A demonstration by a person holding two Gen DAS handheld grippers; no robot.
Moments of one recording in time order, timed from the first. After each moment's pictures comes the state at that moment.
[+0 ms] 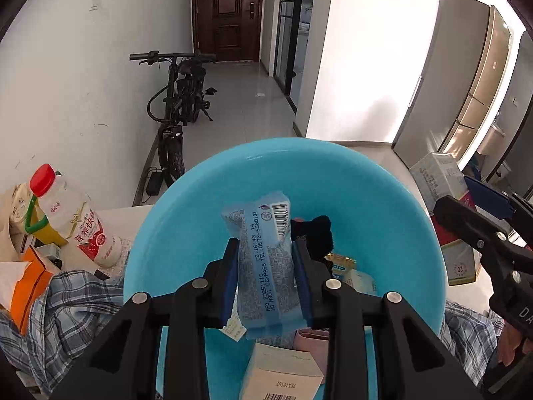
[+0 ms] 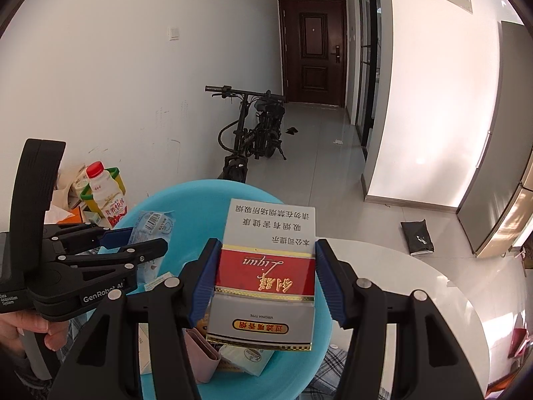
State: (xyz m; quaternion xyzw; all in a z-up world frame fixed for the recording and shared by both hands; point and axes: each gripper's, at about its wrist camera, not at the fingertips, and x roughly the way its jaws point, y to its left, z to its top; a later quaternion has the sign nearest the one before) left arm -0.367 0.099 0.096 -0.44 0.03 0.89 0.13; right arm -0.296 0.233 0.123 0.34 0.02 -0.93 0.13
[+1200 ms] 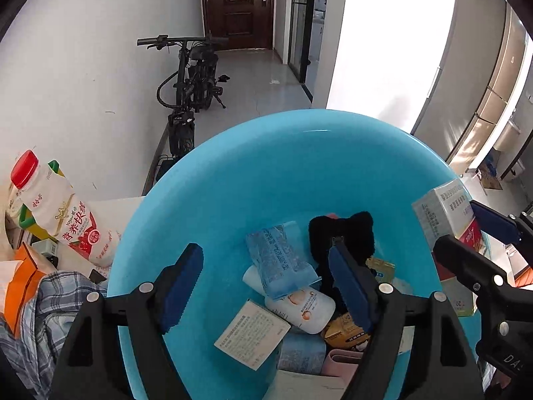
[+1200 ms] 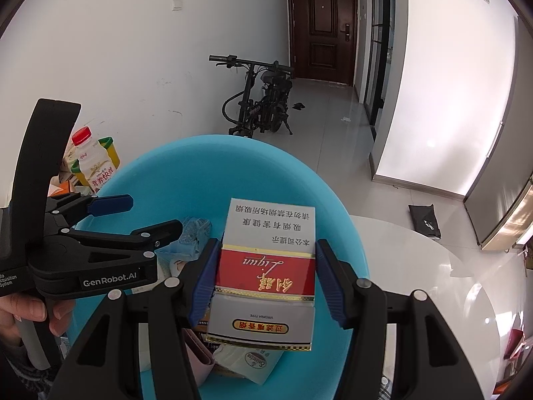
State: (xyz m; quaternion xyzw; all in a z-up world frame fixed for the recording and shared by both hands) left arm -0.409 0.089 0.051 -0.45 0.04 0.89 0.09; right arm -0.321 0.219 0.084 0.38 0.04 -0.91 0.14
